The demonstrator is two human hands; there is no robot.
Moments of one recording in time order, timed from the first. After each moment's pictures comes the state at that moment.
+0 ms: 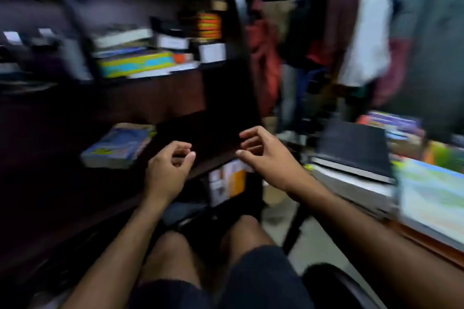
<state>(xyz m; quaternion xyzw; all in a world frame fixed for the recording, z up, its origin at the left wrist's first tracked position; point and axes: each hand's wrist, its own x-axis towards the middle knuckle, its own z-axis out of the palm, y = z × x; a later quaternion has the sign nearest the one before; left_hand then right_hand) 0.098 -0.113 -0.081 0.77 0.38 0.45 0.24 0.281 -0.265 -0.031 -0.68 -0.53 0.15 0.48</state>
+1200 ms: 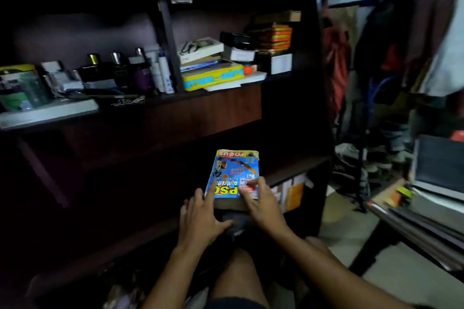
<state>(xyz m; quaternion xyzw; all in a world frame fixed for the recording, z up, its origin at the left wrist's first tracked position) -0.021 -0.054 -0.156 0.83 0.54 0.15 0.07 0.150 -0.100 -0.165 -0.69 -0.49 0.18 0.49</state>
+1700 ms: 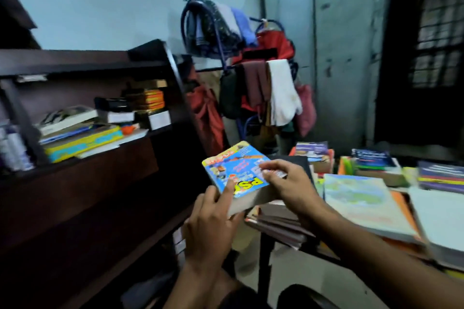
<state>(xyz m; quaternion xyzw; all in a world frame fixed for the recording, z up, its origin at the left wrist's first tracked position) 0.162 -0.247 -0.034 0.88 0.19 0.43 -0.01 0.310 -0.363 0.000 -0.68 -0.36 0.03 0.64</state>
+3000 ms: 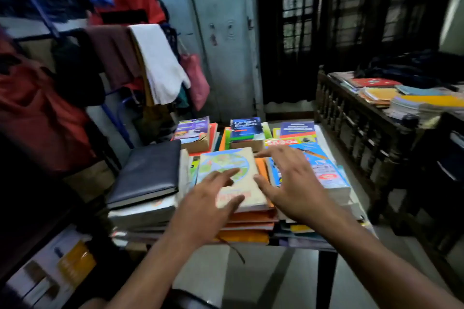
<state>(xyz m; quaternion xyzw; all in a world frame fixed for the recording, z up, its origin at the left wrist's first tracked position) 0.362 -0.402 -0.062 0.94 -0.11 0.21 0.25 0.410 -0.612 -0.040 -0.90 -0.25 -0.16 0.33</state>
